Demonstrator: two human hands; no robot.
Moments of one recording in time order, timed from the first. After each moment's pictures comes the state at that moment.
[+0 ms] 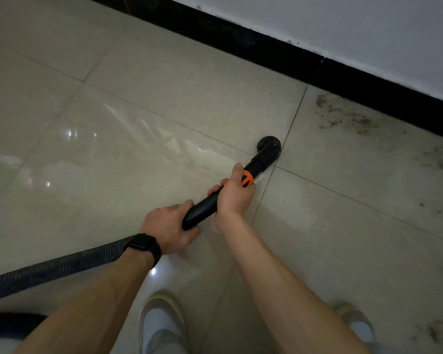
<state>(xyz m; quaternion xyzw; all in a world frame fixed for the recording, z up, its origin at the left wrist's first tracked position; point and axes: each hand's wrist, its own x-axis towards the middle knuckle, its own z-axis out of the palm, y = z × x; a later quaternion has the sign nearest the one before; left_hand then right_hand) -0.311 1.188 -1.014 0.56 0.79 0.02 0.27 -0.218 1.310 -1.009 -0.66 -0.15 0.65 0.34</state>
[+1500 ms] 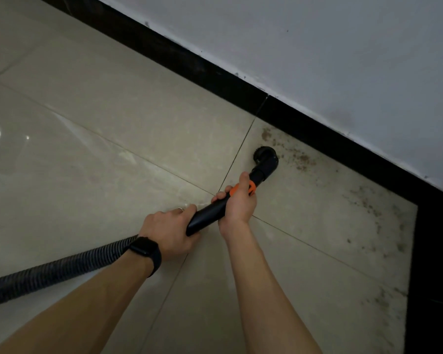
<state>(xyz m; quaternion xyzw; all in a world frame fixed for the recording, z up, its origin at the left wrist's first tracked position) -0.221 1.322 -1.032 0.59 0.77 0.04 0.23 -0.124 1.439 -1.016 -0.63 -0.15 0.67 0.38</state>
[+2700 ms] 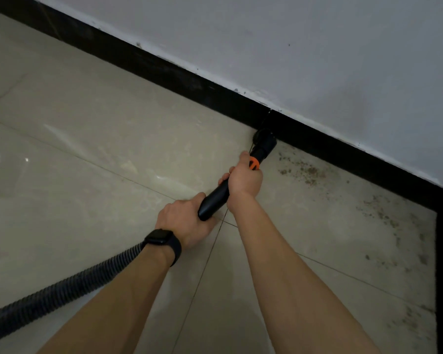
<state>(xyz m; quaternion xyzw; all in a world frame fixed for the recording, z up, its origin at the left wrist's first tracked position) -0.252 1.398 -1.038 0.51 0.79 0.15 0.30 -0.179 1.528 -1.022 -0.68 -0.24 0.60 0.35</state>
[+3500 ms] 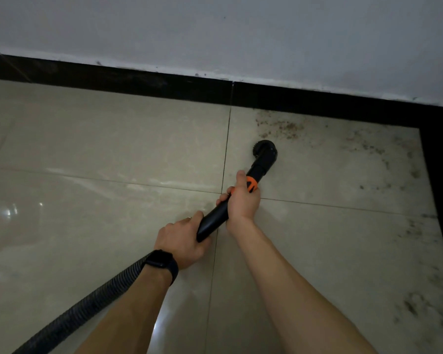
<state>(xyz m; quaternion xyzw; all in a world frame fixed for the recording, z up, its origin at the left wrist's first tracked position) -0.247 1.321 -1.035 0.66 0.71 0.00 0.25 -0.130 1.421 -1.016 -0.65 -0.10 0.61 0.44</state>
